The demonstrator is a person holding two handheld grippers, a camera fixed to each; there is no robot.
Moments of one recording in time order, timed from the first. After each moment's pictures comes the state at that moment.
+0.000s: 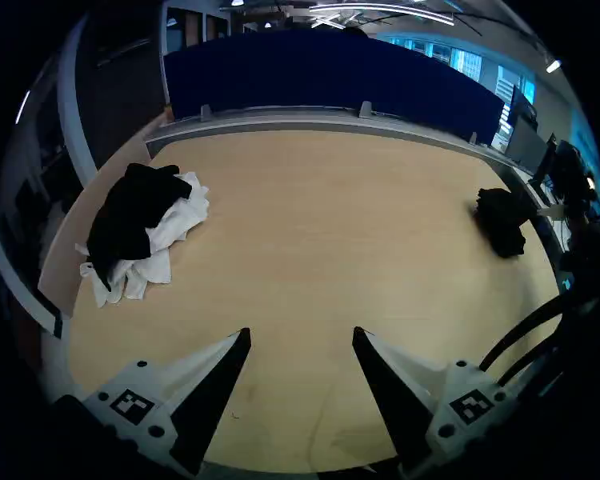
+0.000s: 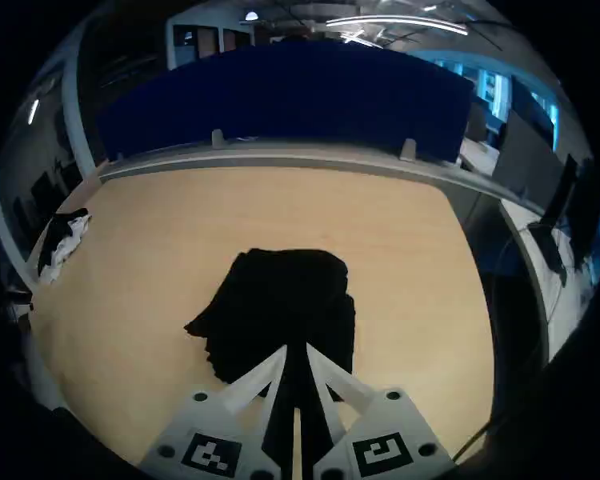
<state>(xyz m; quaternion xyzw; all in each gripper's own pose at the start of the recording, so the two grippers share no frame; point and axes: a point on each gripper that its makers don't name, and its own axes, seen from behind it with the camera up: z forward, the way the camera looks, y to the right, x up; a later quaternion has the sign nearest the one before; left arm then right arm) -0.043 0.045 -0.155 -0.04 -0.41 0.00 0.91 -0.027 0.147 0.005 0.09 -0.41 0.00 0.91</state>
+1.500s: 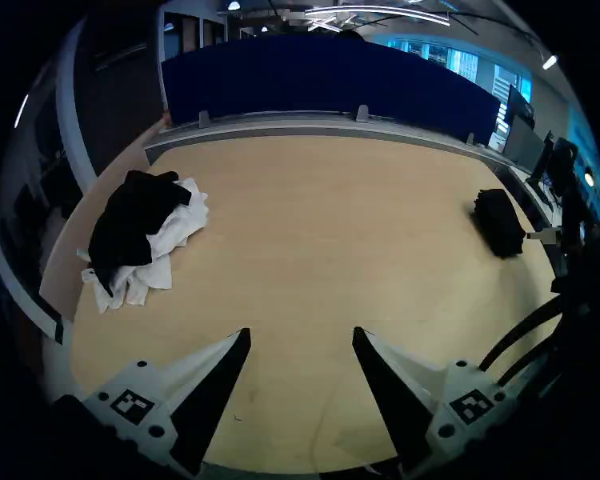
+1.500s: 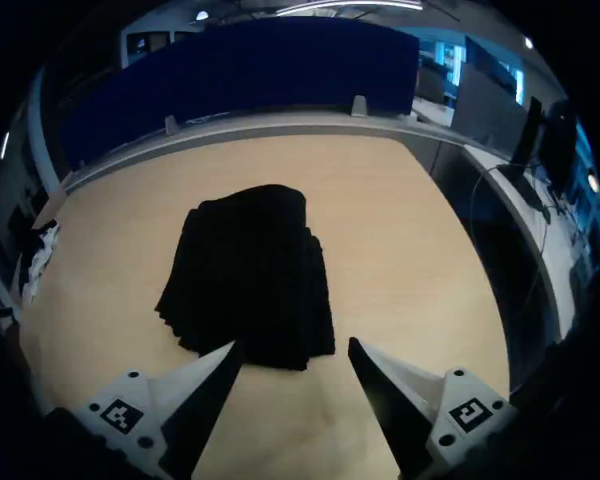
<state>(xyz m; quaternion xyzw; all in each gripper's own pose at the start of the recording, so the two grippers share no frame) -0.032 0.046 -0.155 -0.04 -0.40 0.01 0.91 -0.075 0.164 -0.030 0.01 -0.42 0.03 0.91</state>
